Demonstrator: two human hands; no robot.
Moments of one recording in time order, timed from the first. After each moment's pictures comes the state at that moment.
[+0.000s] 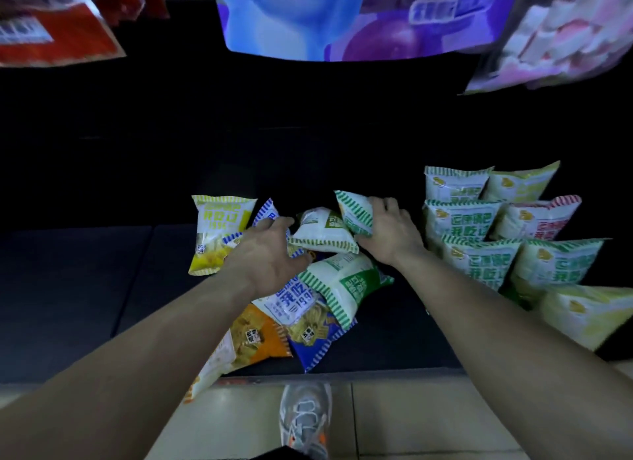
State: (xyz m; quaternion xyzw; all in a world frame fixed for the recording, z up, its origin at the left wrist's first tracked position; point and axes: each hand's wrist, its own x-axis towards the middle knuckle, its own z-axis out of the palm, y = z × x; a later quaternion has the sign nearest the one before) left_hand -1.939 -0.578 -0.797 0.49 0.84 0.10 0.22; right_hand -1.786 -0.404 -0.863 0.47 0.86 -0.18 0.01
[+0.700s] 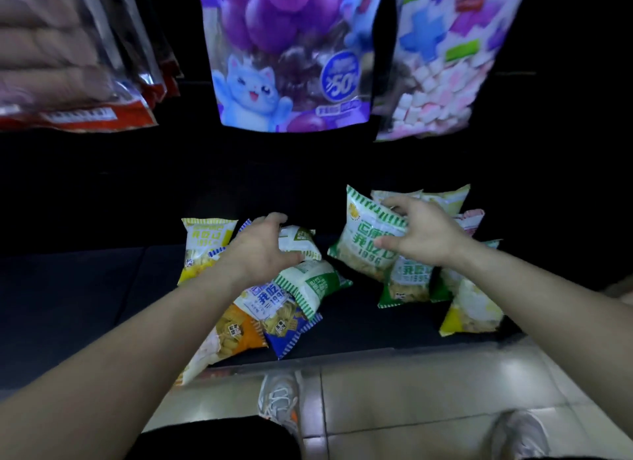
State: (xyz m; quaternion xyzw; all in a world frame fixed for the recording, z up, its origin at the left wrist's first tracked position) left_hand -1.882 -0.598 -0.712 0.51 0.81 0.17 0.23; right_hand -1.643 -0.454 -0.692 0.43 0.86 -0.25 -0.07
